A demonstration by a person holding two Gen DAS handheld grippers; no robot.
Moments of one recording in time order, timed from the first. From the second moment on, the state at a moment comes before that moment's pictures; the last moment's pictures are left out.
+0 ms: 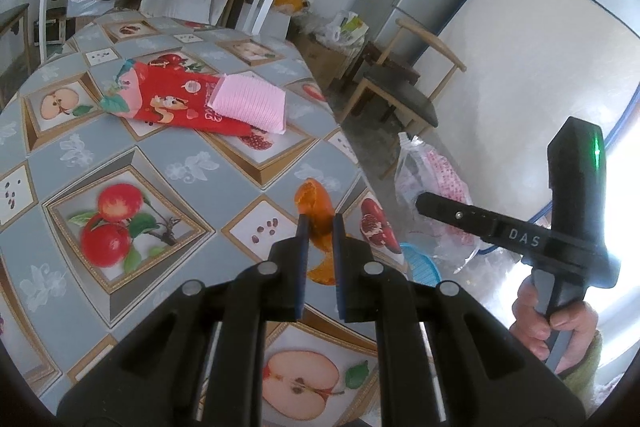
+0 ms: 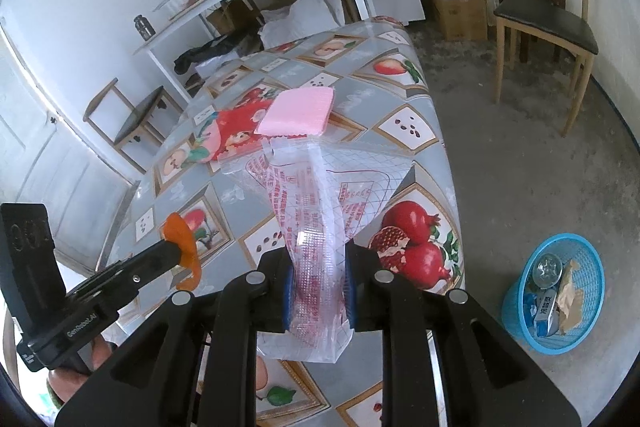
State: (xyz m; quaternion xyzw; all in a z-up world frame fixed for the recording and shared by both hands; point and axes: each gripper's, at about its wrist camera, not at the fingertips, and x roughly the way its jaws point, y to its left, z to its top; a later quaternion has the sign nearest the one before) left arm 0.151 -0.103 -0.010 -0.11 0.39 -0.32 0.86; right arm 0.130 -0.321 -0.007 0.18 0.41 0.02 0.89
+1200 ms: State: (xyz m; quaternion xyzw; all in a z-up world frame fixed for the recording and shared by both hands) left arm 0.084 -0.312 0.001 0.00 0.43 -0.52 0.74; right arm -0.091 -0.541 -0.060 0.36 0.31 -0.23 0.85
